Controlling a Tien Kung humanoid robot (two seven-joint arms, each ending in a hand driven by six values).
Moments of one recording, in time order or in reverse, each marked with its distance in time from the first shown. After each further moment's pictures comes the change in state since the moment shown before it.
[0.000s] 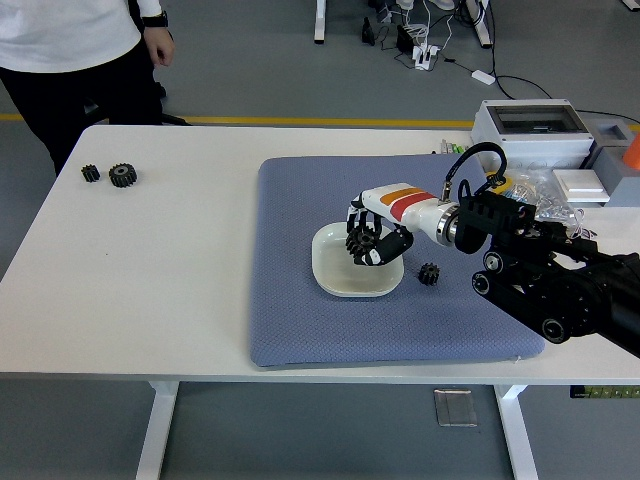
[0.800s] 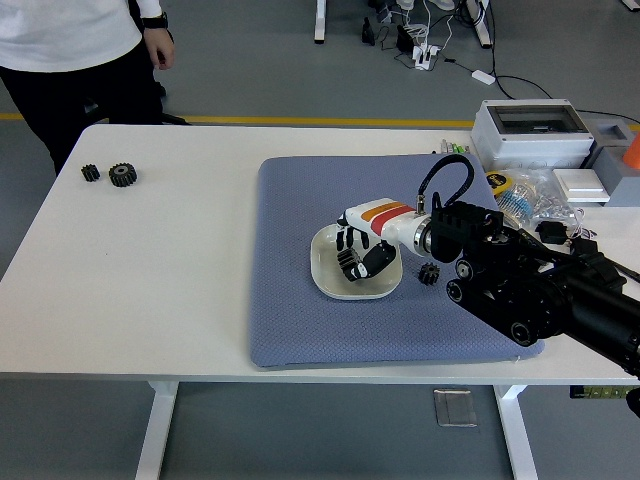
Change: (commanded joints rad) left arm -0.007 0.003 -0.002 0.000 0.013 -0.003 0.004; right arm 0.019 0.076 -0.055 -0.086 -0.008 0.008 0.001
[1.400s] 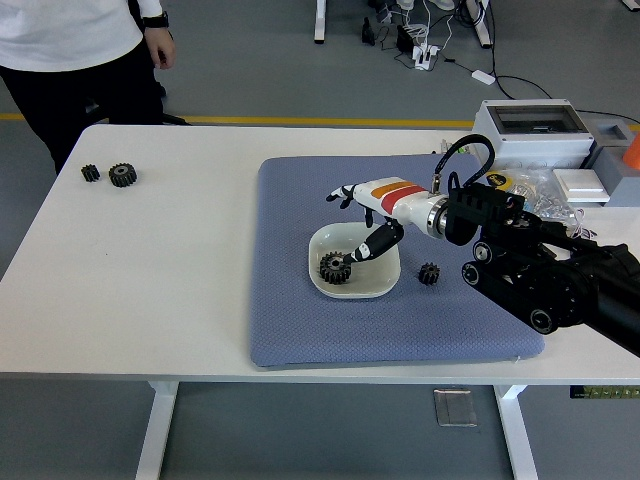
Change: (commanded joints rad) left arm 0.012 0.003 -0.016 0.000 0.017 0.000 0.000; right arm -0.009 -0.109 0.143 0.104 -0.046 0.022 -0.003
